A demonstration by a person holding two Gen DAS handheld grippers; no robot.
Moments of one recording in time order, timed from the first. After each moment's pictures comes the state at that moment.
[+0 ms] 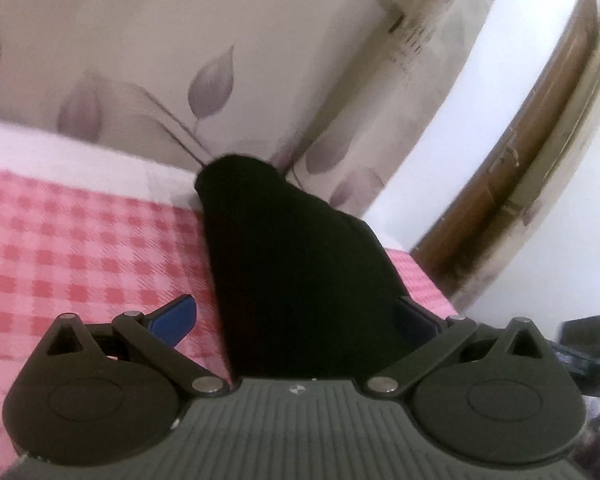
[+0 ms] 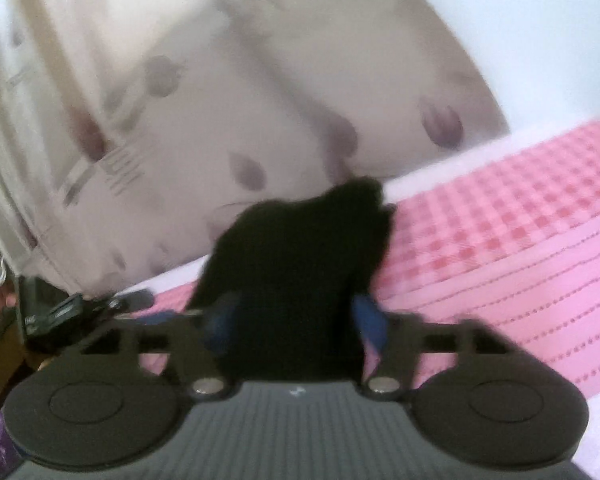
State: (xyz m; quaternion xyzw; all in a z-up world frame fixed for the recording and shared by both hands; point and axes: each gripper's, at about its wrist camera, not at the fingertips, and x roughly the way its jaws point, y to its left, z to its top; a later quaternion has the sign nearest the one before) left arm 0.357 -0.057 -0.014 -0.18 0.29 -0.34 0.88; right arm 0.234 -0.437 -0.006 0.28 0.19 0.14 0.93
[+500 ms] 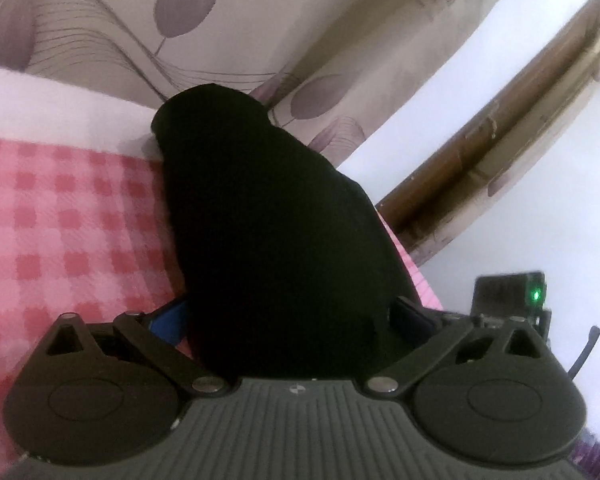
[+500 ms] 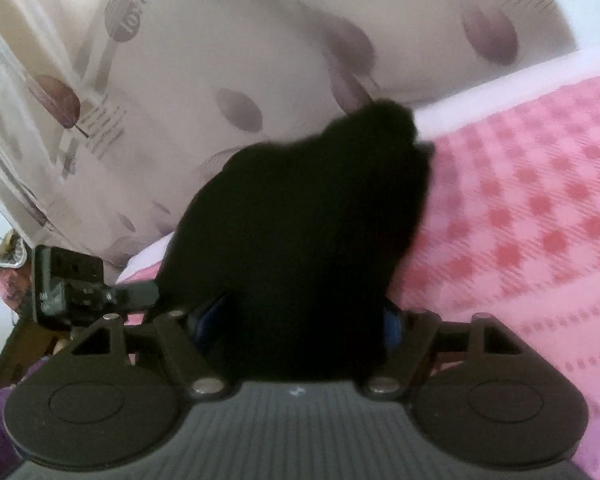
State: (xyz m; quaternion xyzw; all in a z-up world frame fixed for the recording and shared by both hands) left arm 0.432 -0.088 -0.051 -0.18 0.35 -0.42 0.82; right arm 0.340 -0.432 -0.045 0.29 0.27 0.22 0.89
